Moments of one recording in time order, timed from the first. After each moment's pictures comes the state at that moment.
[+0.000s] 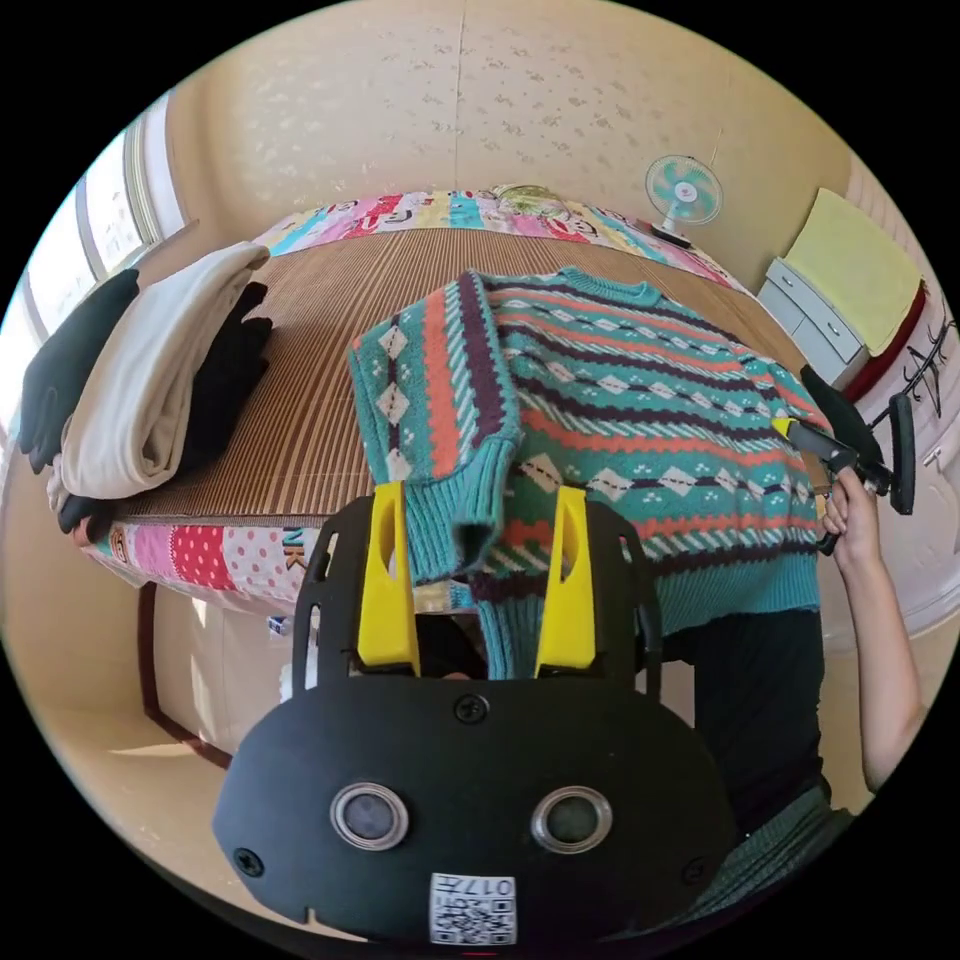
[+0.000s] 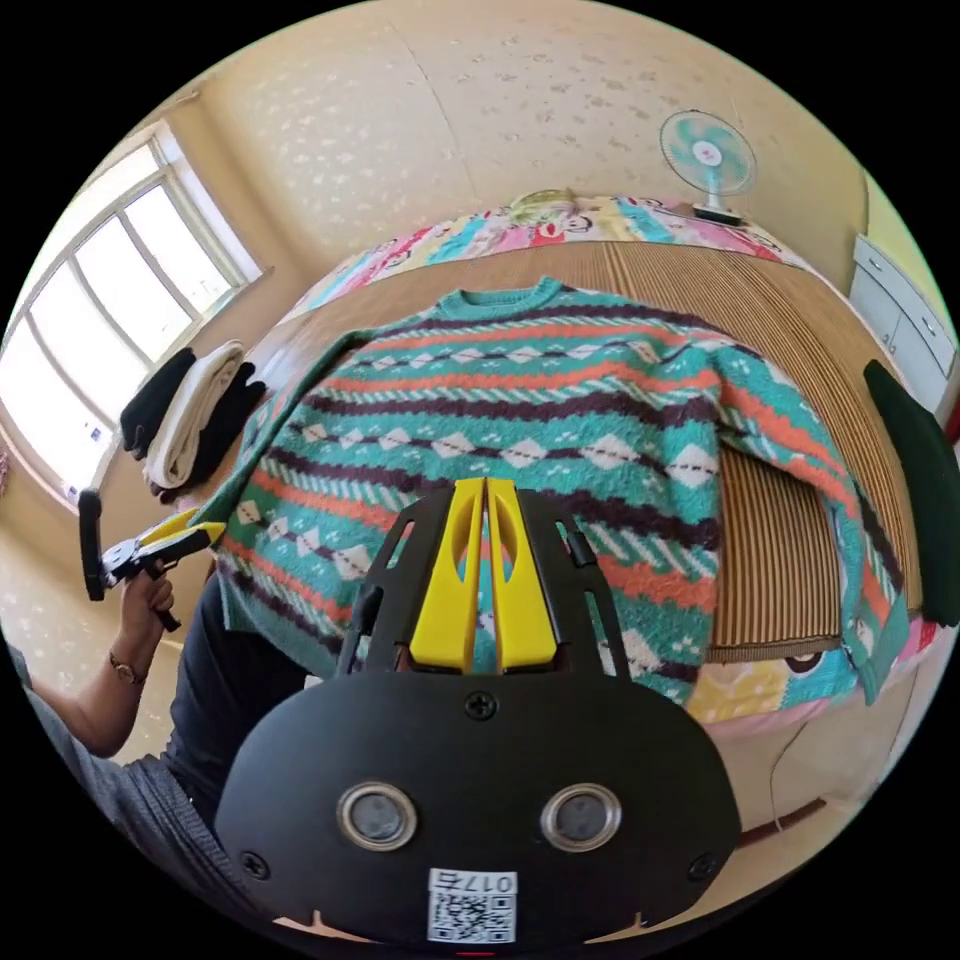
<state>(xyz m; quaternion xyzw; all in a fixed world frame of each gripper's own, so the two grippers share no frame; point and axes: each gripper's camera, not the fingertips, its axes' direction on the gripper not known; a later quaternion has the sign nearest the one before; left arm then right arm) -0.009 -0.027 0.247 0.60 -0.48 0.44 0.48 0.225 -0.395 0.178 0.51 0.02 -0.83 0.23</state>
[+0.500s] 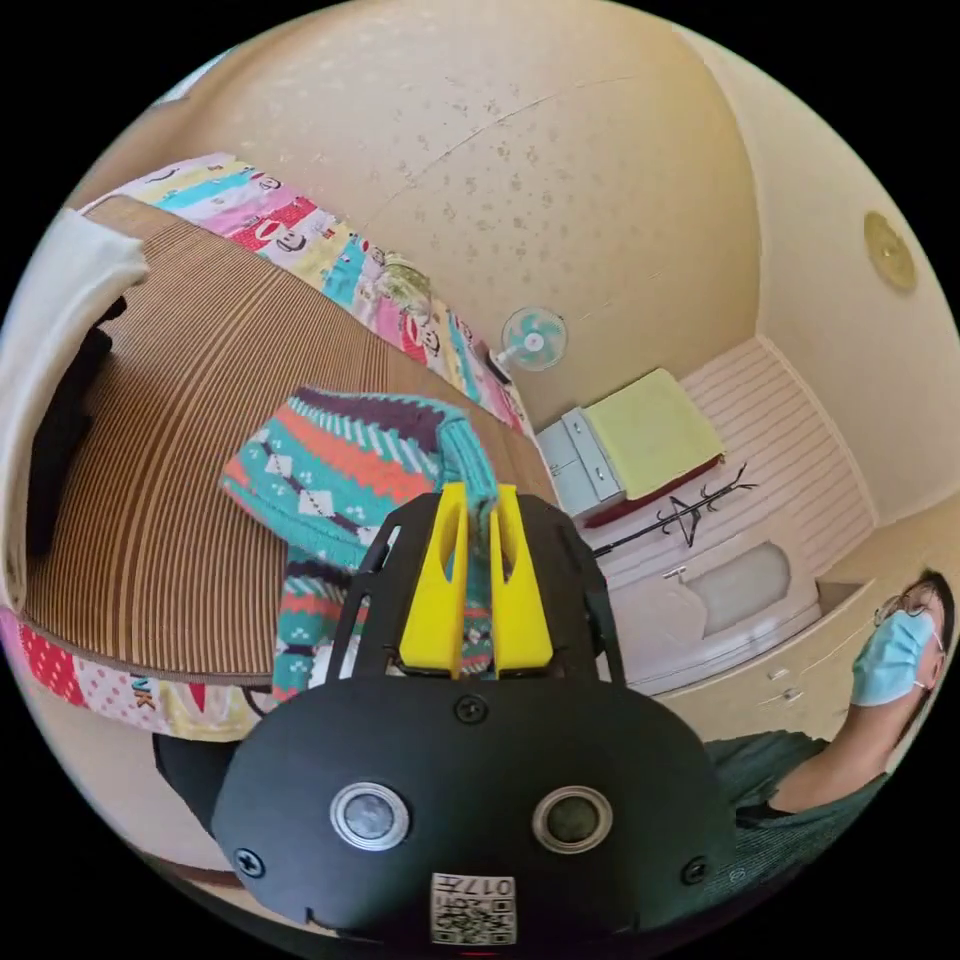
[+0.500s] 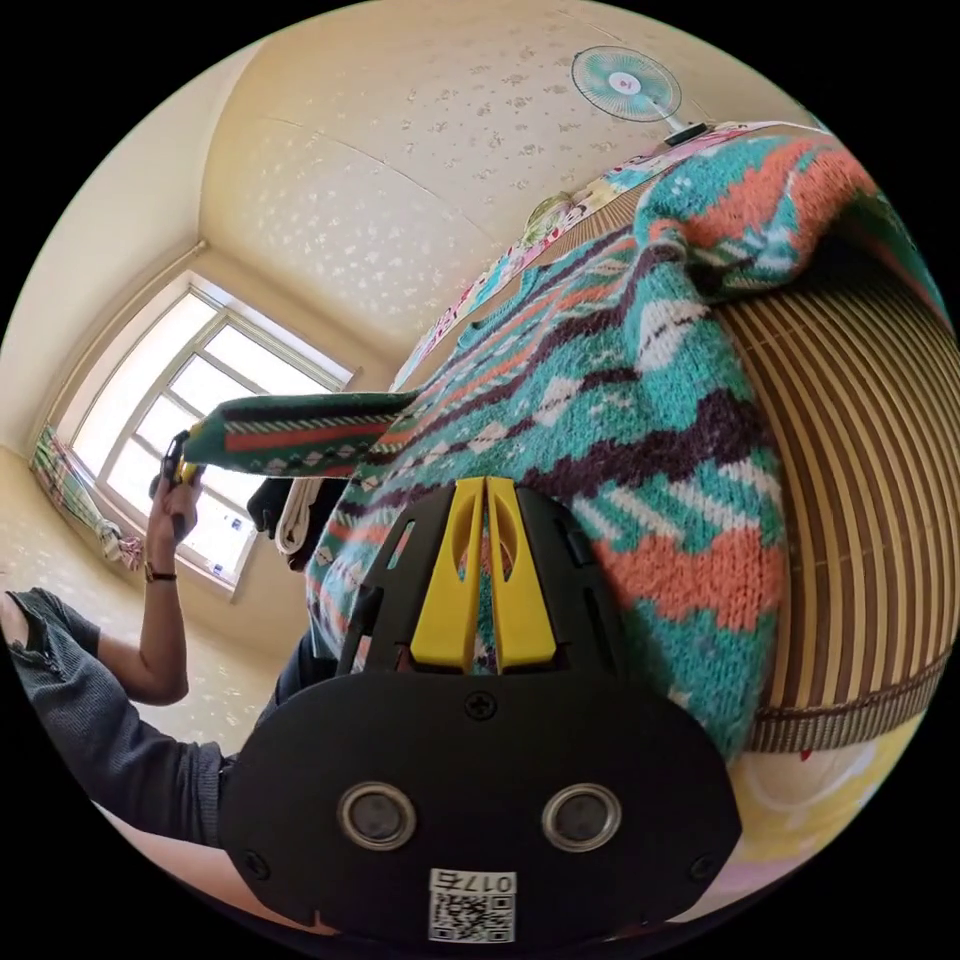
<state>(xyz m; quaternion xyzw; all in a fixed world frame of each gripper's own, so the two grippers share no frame) 0.103 0.139 0.141 0.47 -0.14 0.65 0.58 0.196 -0.523 0.081 0.25 -0.17 -0.93 0.22</state>
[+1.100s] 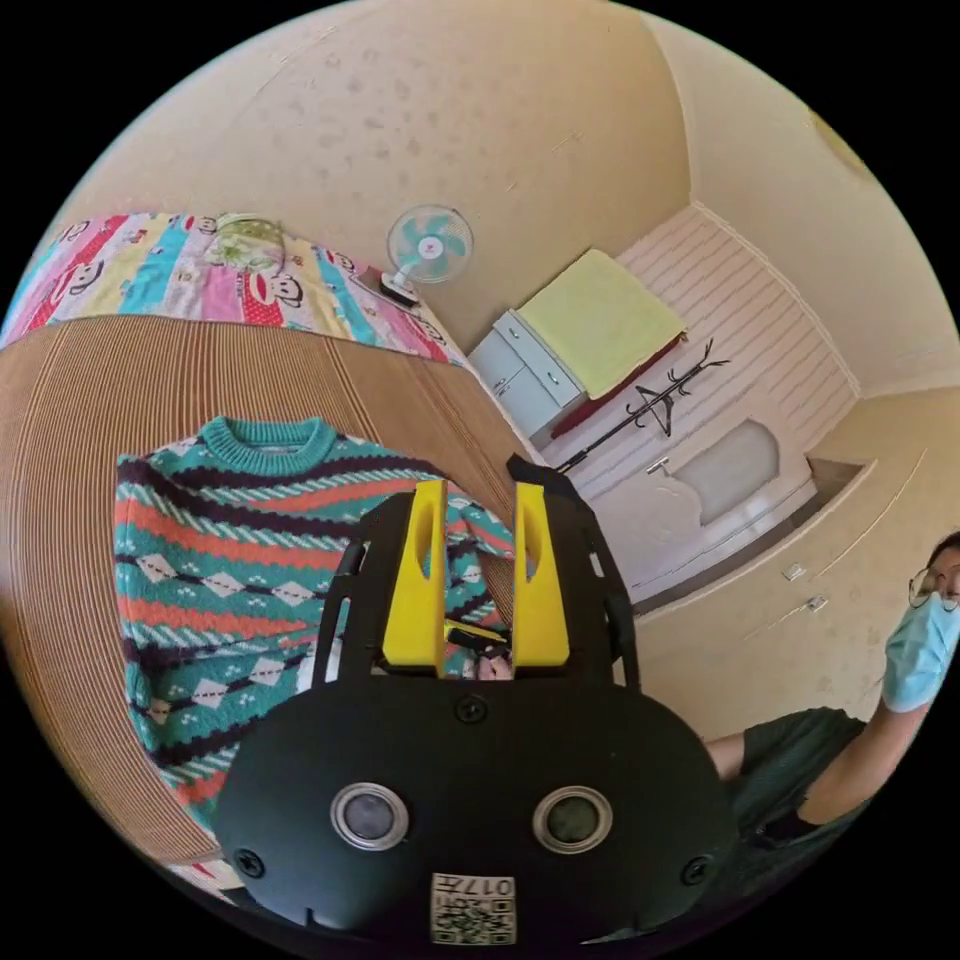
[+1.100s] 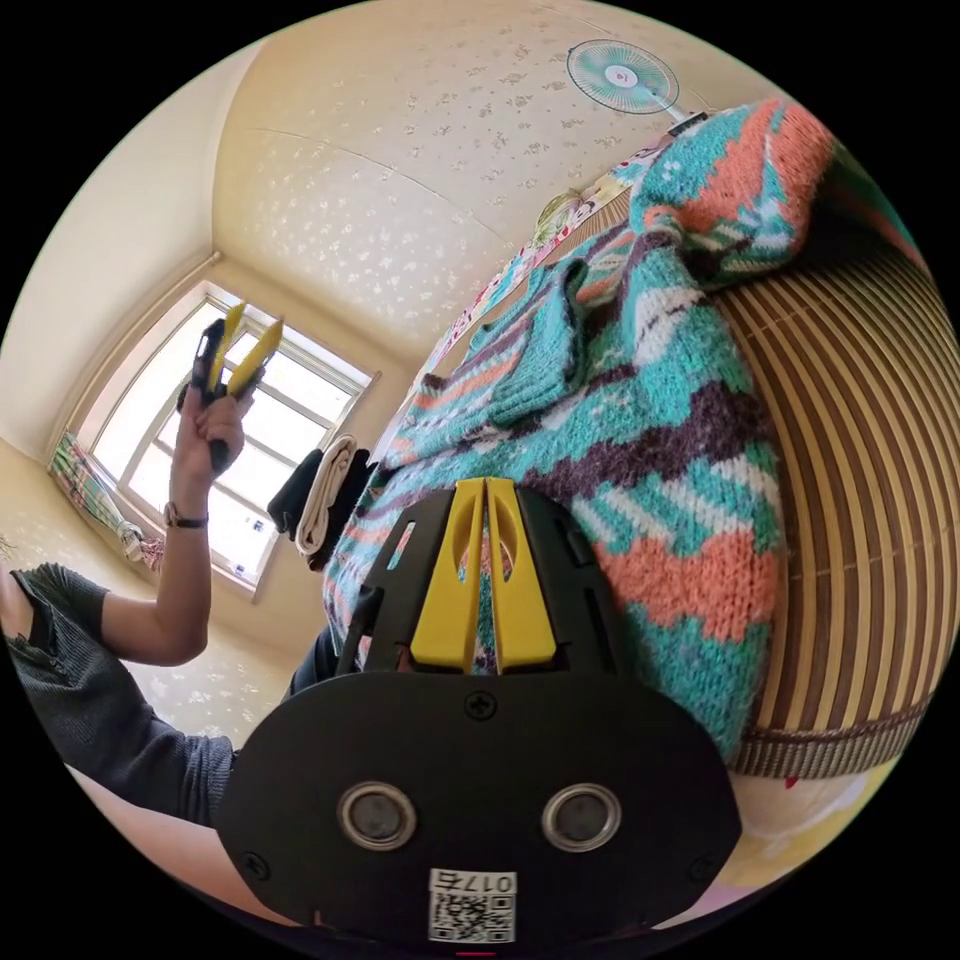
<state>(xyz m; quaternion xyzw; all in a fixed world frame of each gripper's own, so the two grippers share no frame) 0.228 0.027 0.271 0.36 -0.27 0.68 0.59 0.217 -0.548 0.051 0.24 -0.17 -0.93 0.21</state>
